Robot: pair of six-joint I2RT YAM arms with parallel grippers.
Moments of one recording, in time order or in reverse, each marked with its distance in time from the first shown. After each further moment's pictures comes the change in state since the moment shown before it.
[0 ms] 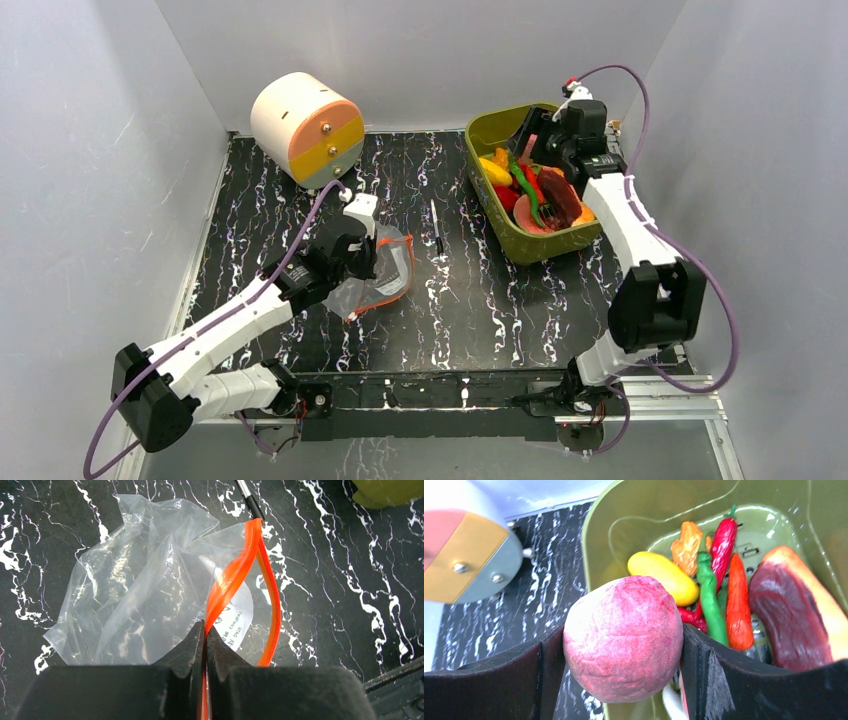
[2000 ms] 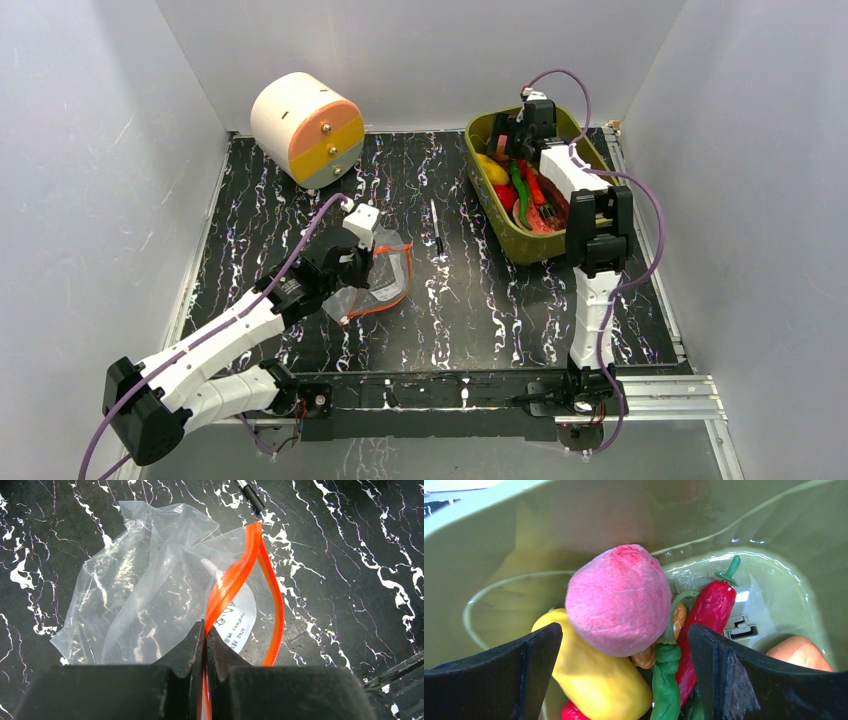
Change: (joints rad) left arm 0.000 -0.074 -0.085 0.056 0.028 0.136; right arm 0.027 0.582 0.388 0.067 0.098 -0.140
